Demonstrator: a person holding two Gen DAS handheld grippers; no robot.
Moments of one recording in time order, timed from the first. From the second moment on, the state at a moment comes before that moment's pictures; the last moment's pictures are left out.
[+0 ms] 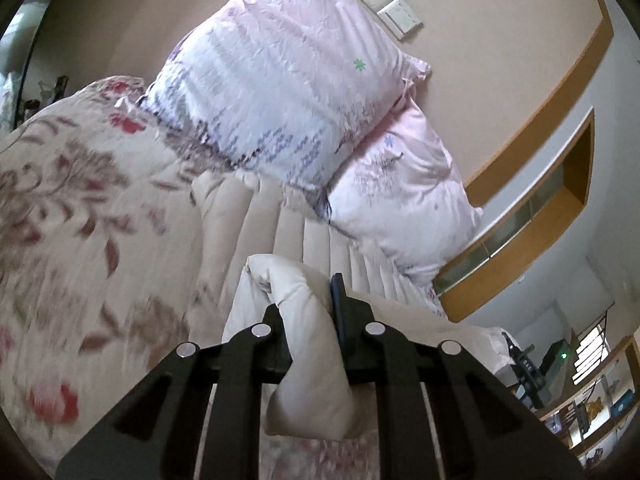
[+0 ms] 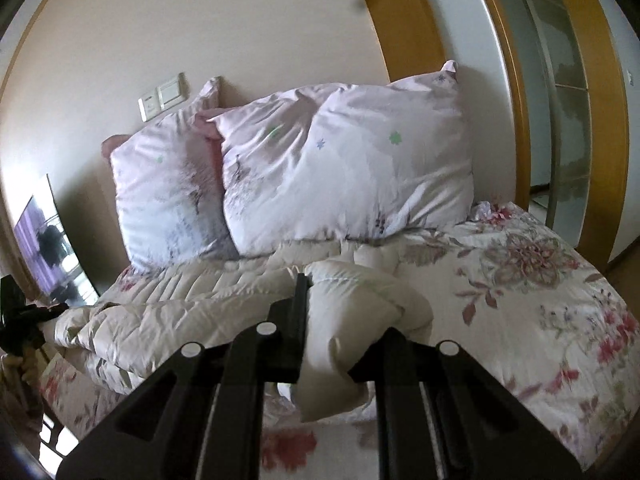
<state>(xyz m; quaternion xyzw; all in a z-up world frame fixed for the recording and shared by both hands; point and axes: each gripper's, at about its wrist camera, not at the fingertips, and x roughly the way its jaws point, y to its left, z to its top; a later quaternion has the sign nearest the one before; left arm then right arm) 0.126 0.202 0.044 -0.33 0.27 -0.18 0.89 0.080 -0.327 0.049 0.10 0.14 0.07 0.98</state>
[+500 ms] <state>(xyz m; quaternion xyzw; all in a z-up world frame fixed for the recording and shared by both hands) 0.264 0.214 0.002 -0.40 0.32 -0.13 0.85 0.260 -0.332 0.028 0.19 0.24 0.04 0.95</state>
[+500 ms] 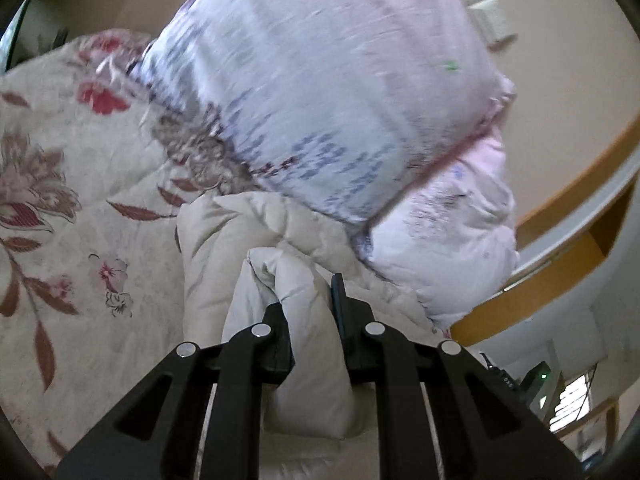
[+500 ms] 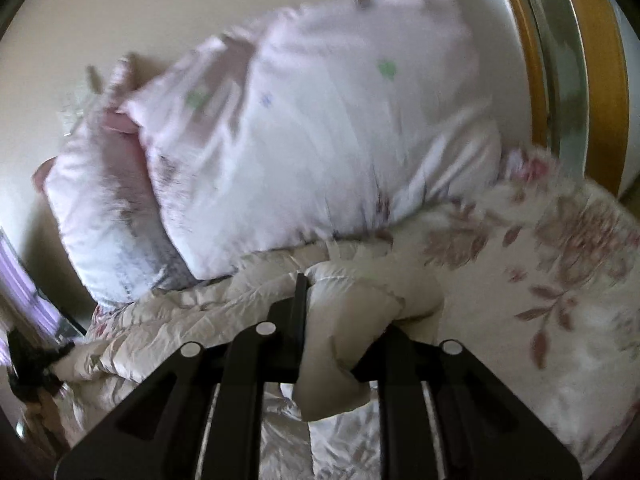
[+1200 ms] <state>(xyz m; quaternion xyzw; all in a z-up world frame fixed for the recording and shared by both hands) 0.270 0.242 0.011 -0.45 0.29 -0.12 0.84 0.299 -0.384 0.033 0.25 0.26 -0.01 0.93</state>
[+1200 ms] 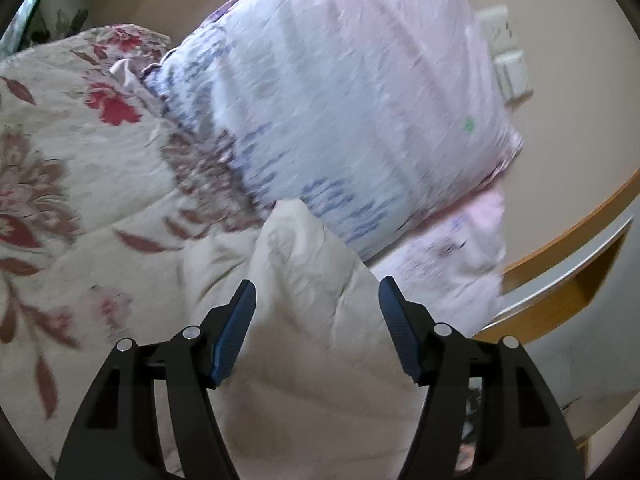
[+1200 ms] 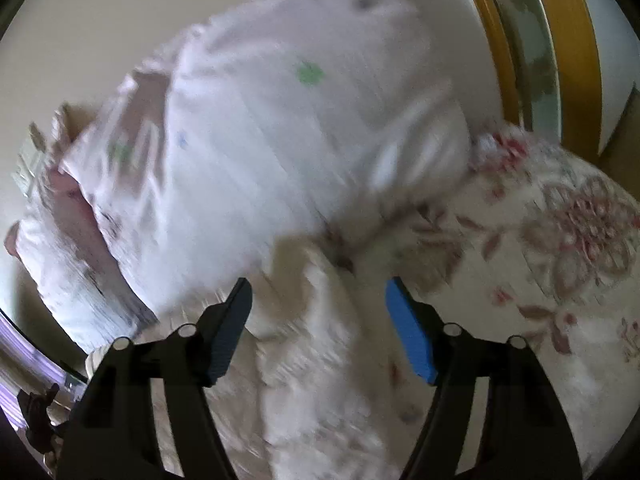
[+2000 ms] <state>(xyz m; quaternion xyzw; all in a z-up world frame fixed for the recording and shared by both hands) 0.288 0.171 -0.014 -0.26 0.36 -0.03 0.89 0.335 -0.347 -0.025 0.17 0.36 -0.08 0.91</state>
